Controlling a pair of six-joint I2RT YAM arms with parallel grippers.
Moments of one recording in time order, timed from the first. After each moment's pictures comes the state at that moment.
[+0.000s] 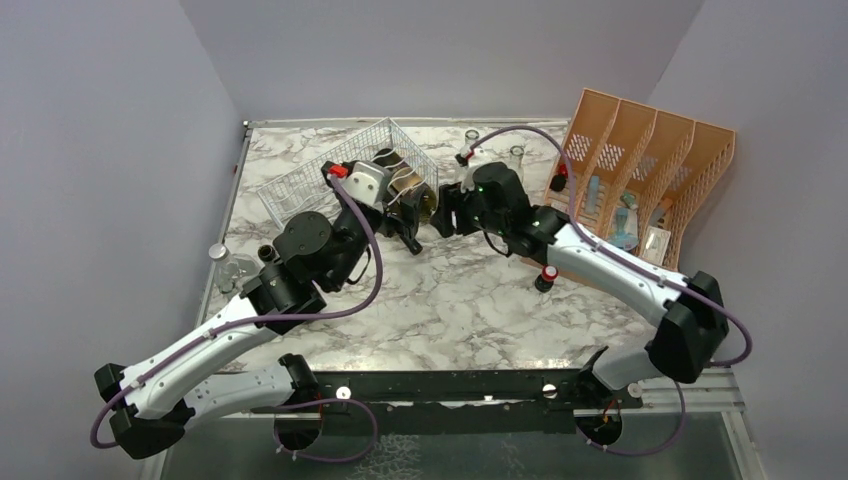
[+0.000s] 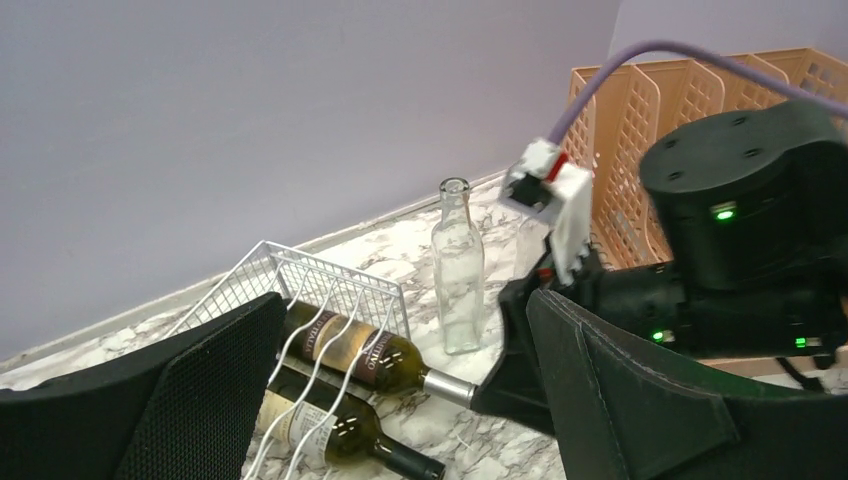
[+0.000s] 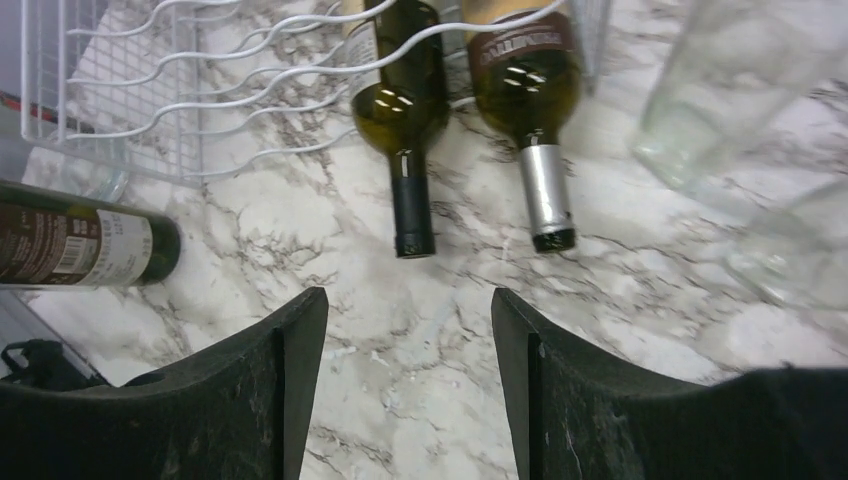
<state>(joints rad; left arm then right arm) -0.96 0.90 1.04 0.01 -0.46 0.12 0.76 1.49 1.20 -0.23 0.02 0.33</state>
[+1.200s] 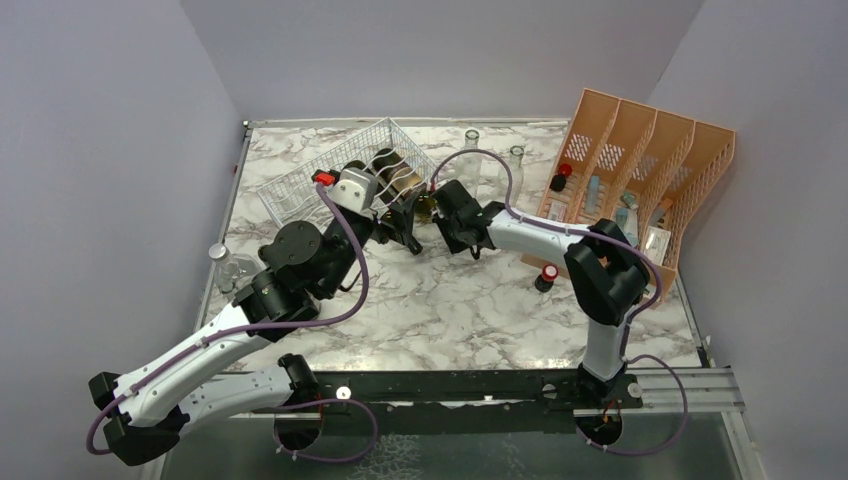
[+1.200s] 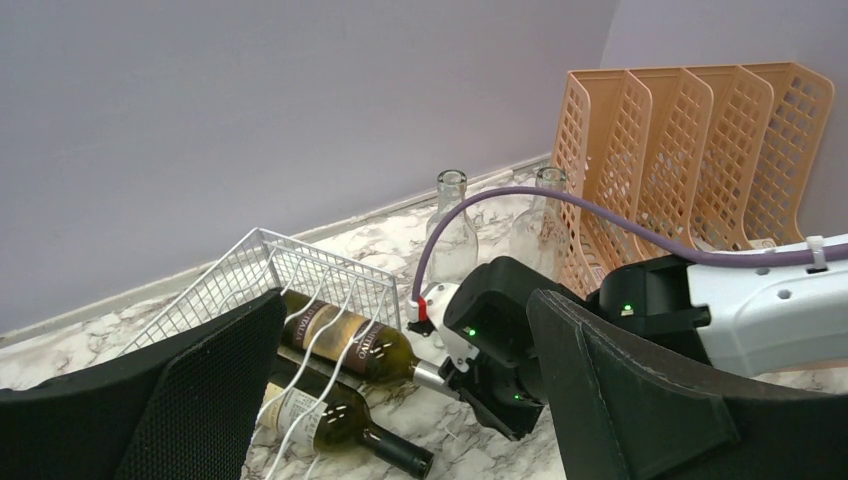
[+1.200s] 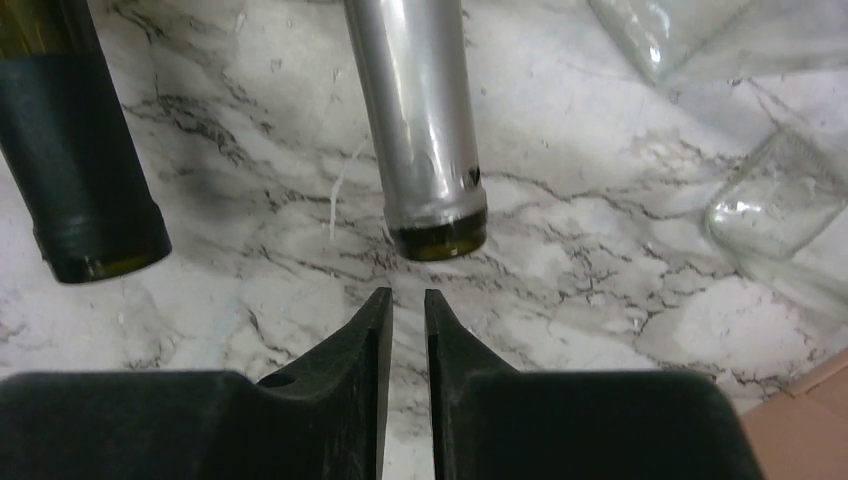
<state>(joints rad) -0.96 0.83 0.99 0.01 -0.45 0.07 0.75 1.87 1.28 -0.39 0.21 0.15</state>
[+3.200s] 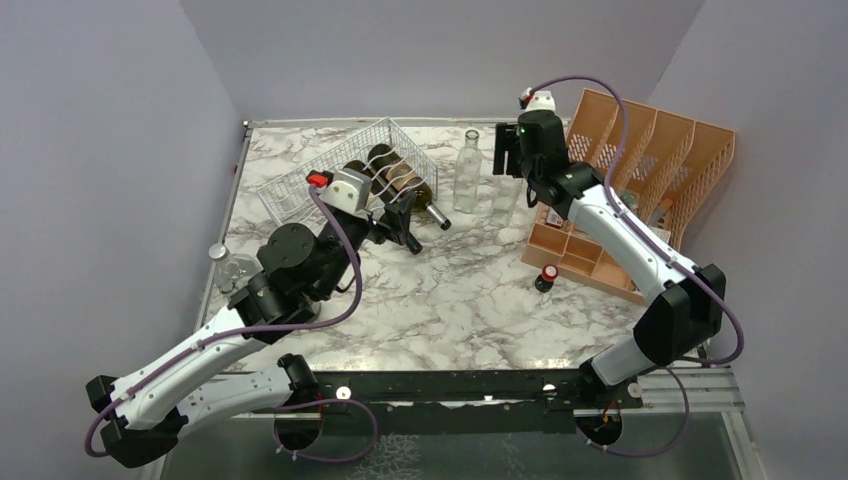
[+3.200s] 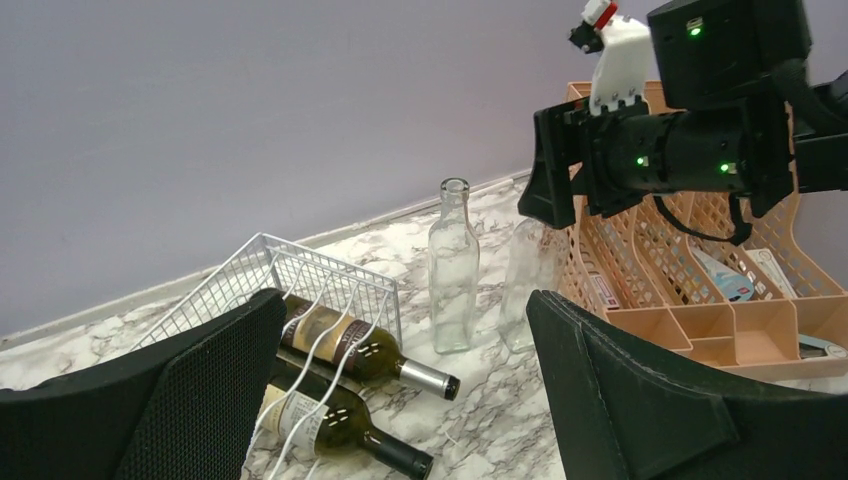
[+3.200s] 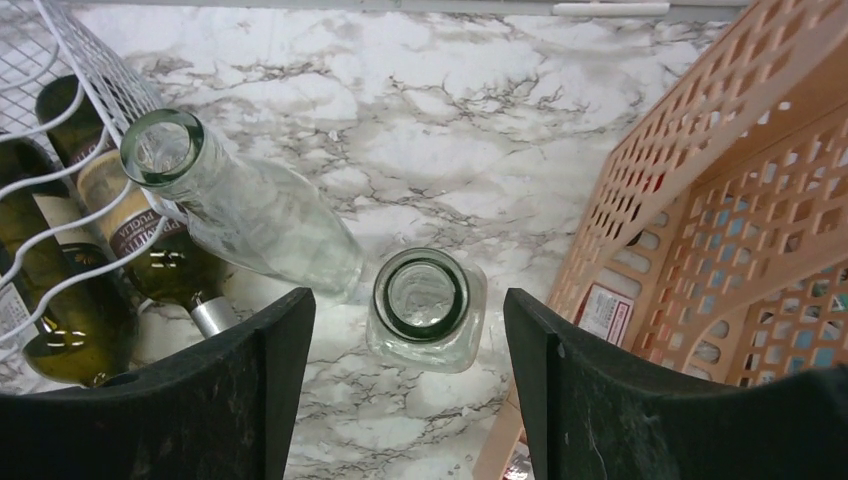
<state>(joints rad) -0.96 0.81 0.99 0.01 -0.46 0.07 0.48 1.51 1.42 -0.37 0.39 0.19</state>
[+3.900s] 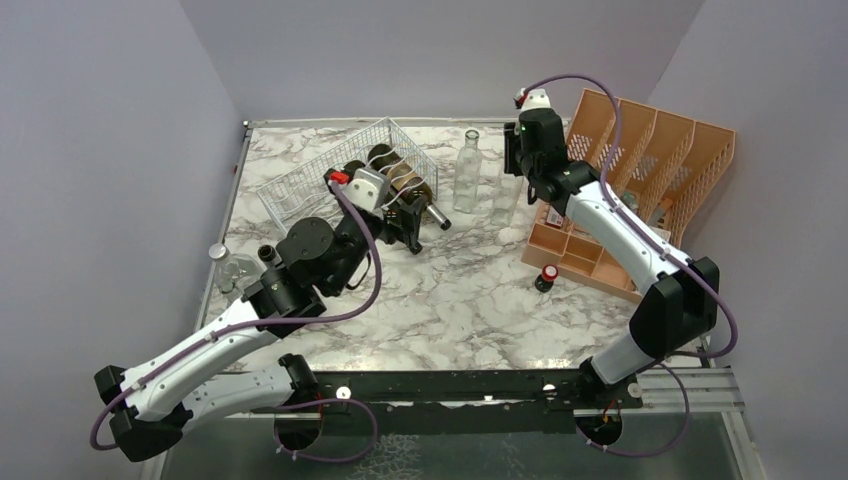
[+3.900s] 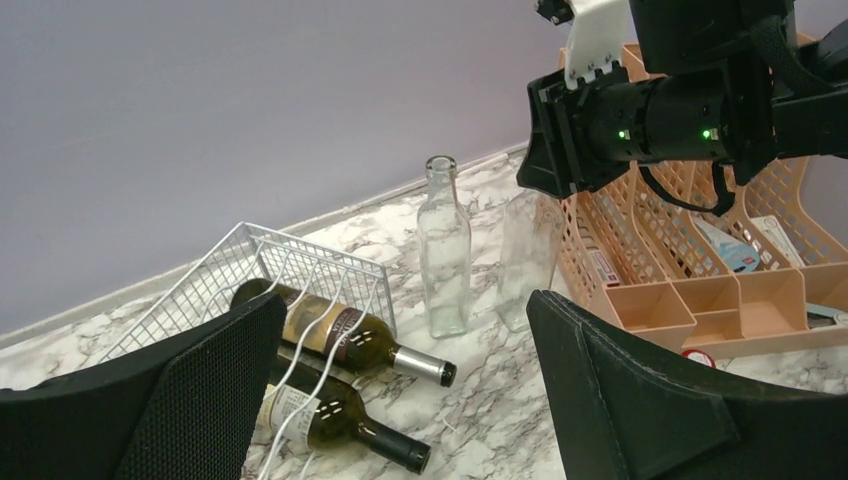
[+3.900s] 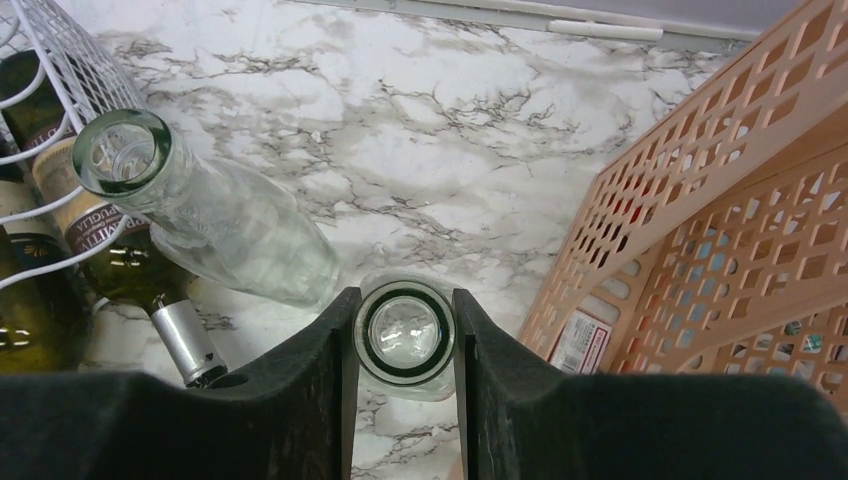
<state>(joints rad) -0.96 0.86 0.99 0.01 -0.45 0.08 0.45 1.57 1.42 -0.32 0.35 0.10</state>
